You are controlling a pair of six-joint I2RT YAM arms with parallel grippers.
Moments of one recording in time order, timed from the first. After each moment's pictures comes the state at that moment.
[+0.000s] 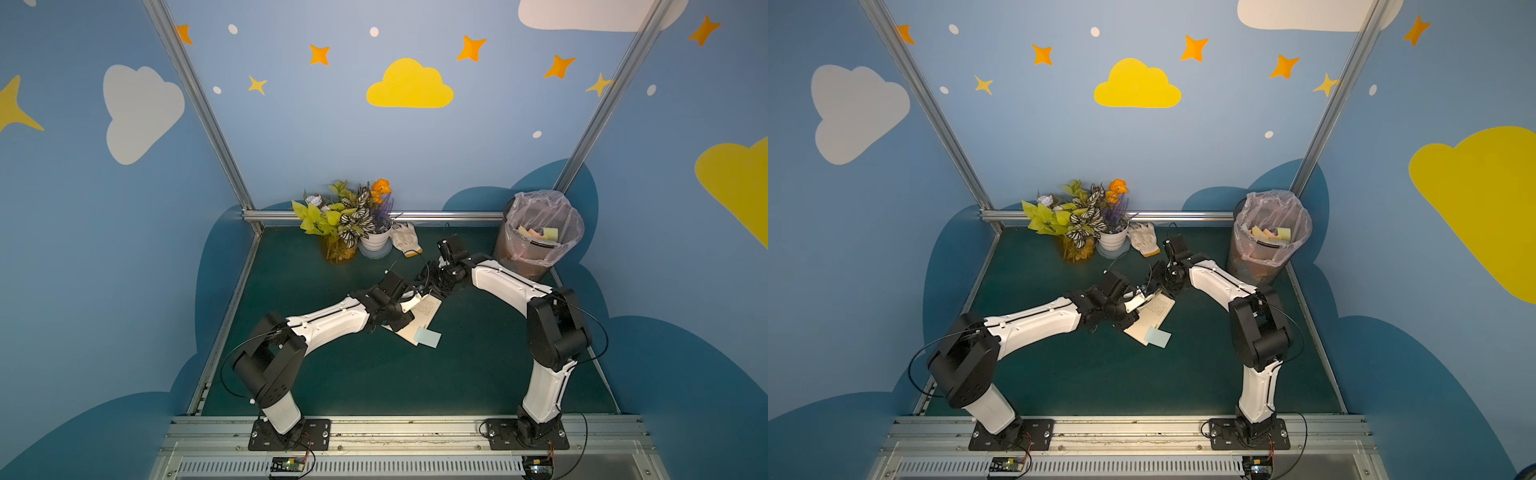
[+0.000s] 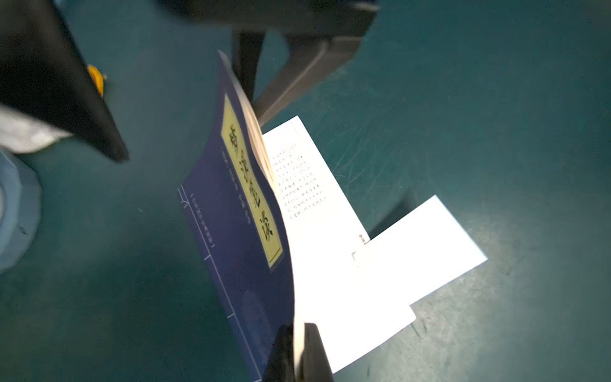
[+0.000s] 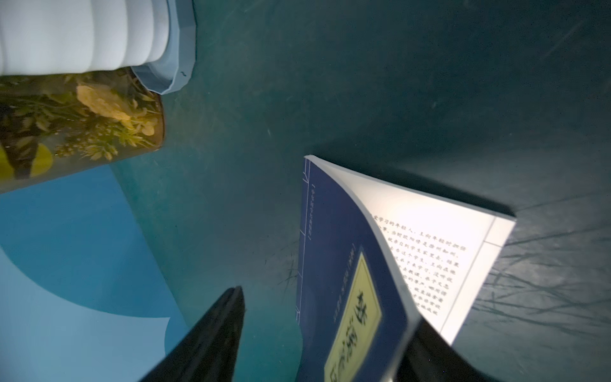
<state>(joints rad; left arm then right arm) -0.69 1.68 1.10 -0.33 0.16 0.26 0.48 1.87 1.39 -0.53 -0.32 0.98</state>
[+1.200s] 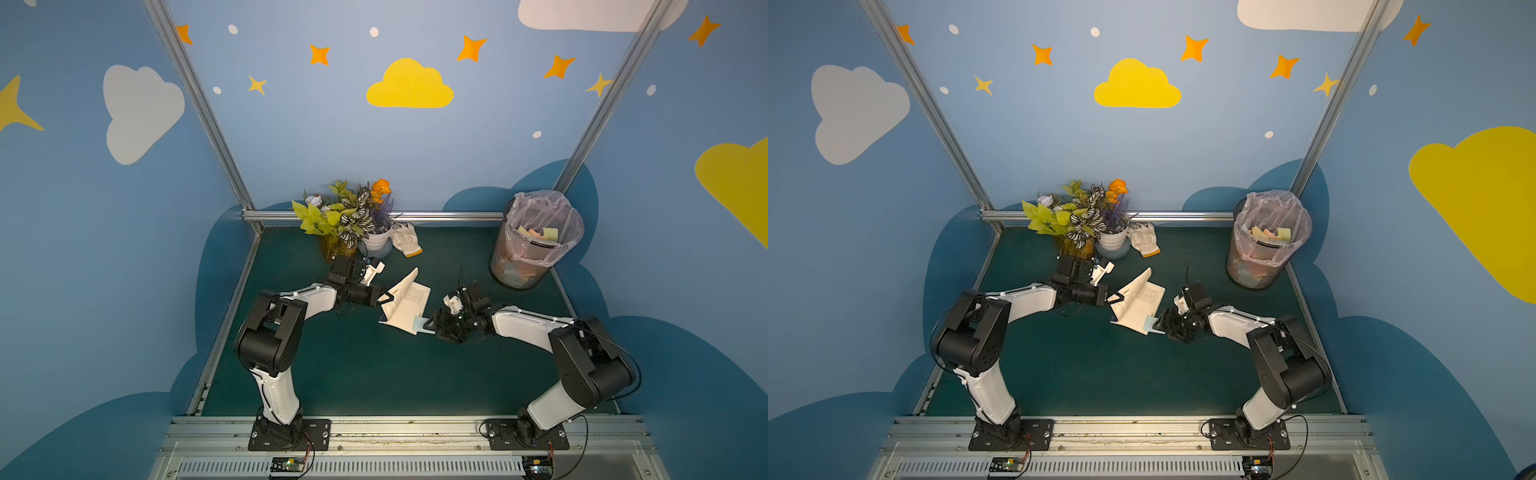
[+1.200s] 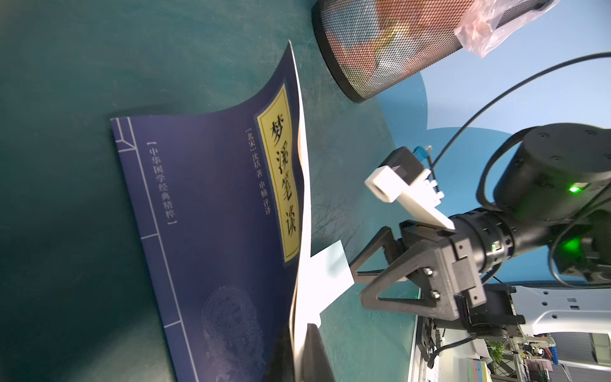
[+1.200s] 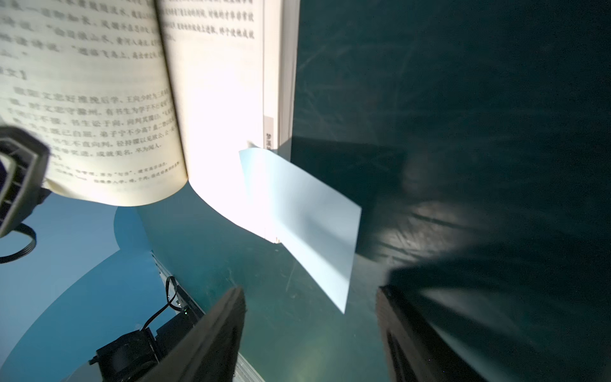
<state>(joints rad) -0.31 1.84 1.02 -0.03 0.87 -0.25 0.50 1.62 0.76 -0.20 -0.55 0.79</state>
